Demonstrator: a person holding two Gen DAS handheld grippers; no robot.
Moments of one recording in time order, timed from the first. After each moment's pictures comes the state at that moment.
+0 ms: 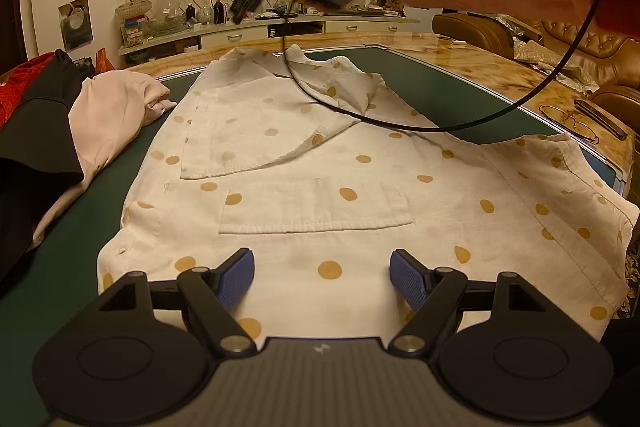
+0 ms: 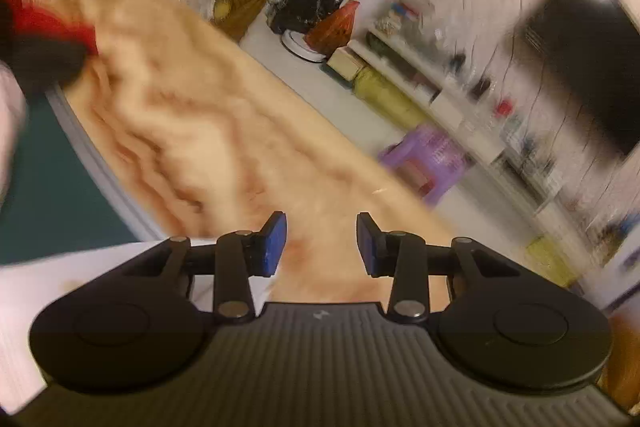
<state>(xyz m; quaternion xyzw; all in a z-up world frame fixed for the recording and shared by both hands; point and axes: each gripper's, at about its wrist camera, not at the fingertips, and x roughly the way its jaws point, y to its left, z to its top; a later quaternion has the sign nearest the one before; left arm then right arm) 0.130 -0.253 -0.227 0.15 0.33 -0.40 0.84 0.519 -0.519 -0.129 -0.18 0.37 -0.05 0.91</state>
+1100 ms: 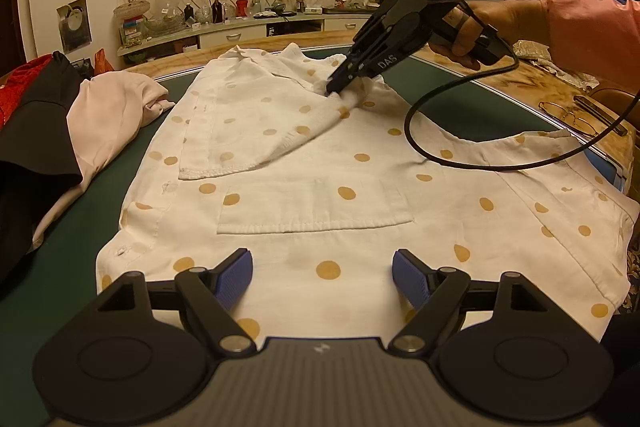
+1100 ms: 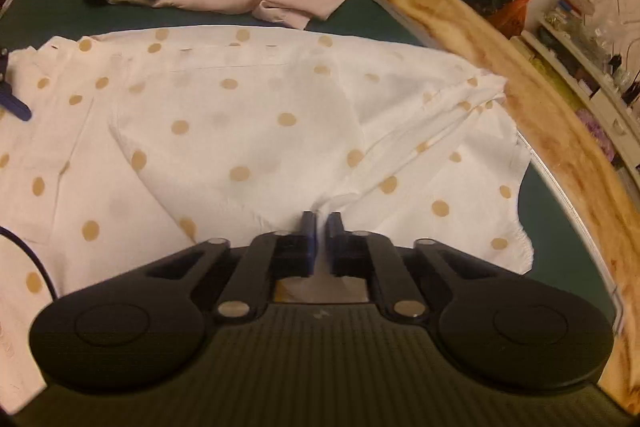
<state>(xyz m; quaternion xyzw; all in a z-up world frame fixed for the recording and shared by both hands) 0.128 -0.254 -0.227 0.15 0.33 -0.40 0.84 0.285 -0.473 -0.163 -0.22 0.43 0.19 0.85</state>
